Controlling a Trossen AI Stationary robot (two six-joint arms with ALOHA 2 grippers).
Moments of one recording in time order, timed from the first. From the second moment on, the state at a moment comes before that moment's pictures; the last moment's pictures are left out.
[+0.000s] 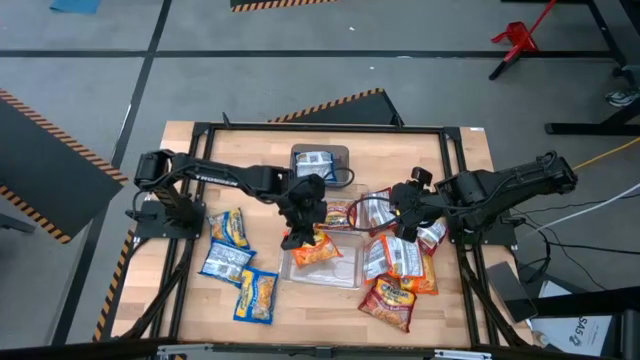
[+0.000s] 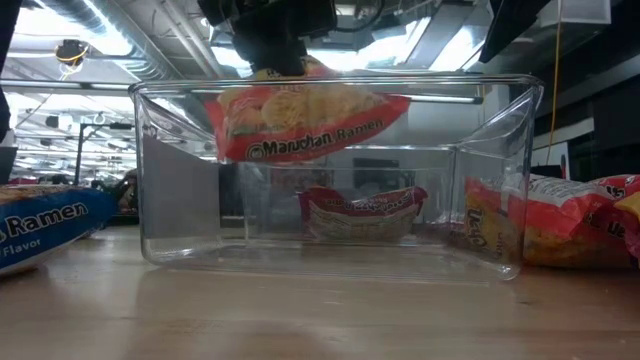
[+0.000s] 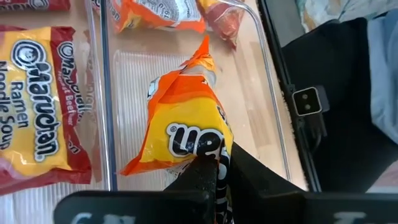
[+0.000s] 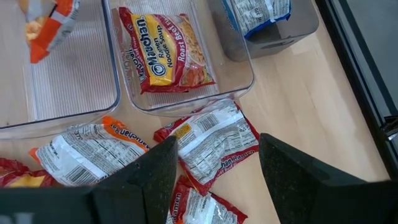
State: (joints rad) left arm 0.01 1.70 1.30 -0.56 0.53 -0.07; right arm 0.29 1.26 1.28 -1.18 0.40 0.48
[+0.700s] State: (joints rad) left arm -0.03 1.78 1.30 -0.54 0.56 -0.01; right arm 0.29 1.26 1.28 -1.18 0.40 0.49
